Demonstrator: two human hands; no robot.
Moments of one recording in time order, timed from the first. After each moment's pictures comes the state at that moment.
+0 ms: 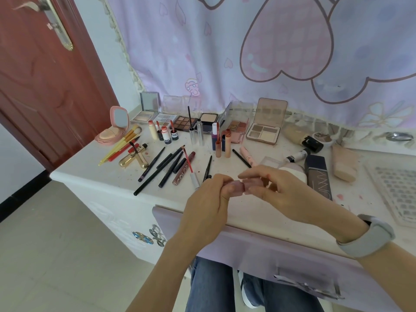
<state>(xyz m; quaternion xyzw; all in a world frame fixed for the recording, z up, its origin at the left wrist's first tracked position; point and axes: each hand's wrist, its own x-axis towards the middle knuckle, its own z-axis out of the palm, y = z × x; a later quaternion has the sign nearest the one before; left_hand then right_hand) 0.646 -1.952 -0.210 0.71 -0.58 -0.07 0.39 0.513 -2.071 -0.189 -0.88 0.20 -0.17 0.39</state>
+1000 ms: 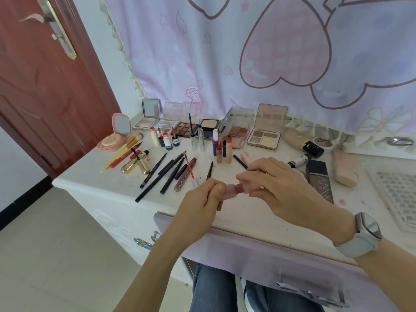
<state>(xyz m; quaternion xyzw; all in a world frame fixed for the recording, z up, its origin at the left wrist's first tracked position) 0.666 -1.949 -0.203 0.70 -0.55 -0.17 0.44 0.514 -2.074 -0.179 -0.97 0.09 -0.24 0.03</state>
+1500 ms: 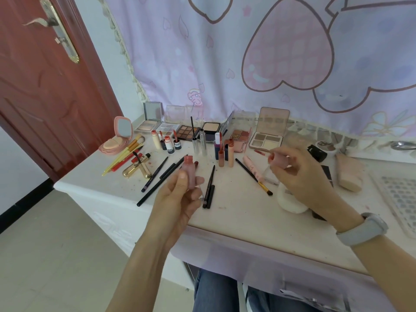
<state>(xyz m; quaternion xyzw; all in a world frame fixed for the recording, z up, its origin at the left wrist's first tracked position) 0.695 -1.940 -0.199 0.45 -0.24 -0.42 0.75 0.518 -2.109 -0.192 -0.81 0.32 -0.37 0.32</state>
